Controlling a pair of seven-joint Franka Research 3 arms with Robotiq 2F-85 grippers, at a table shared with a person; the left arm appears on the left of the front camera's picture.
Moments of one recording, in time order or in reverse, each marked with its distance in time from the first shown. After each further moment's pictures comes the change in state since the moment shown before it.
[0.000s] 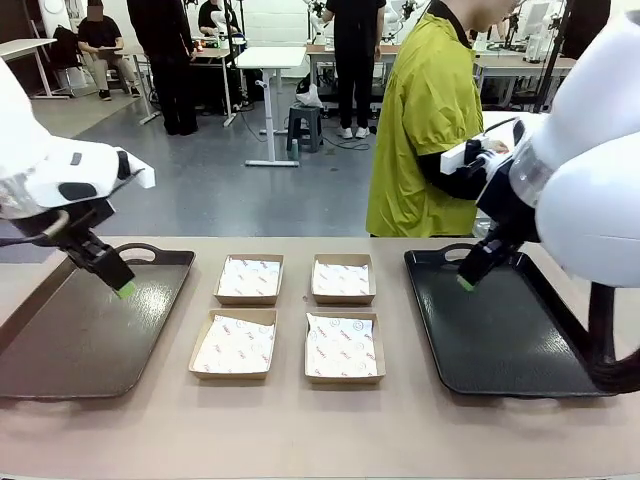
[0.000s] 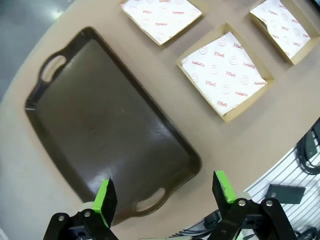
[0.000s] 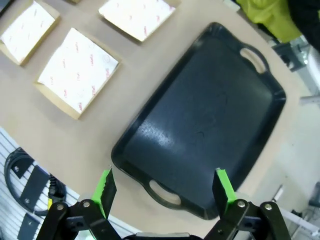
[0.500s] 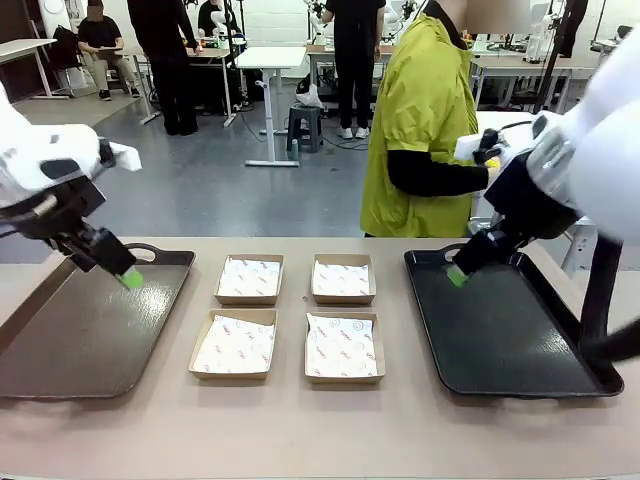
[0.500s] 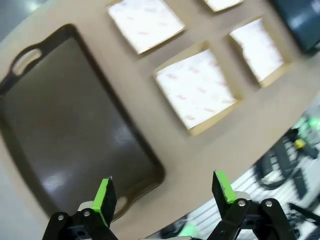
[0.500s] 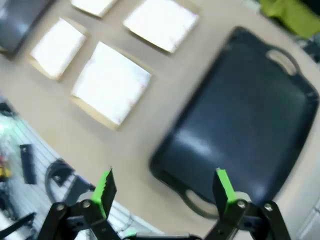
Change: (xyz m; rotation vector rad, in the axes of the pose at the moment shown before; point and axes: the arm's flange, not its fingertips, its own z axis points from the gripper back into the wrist) left arm -0.001 0.025 -0.007 -0.252 -0.045 0.189; right arm -0.001 -0.017 -0.005 0.282 -0.081 -0.137
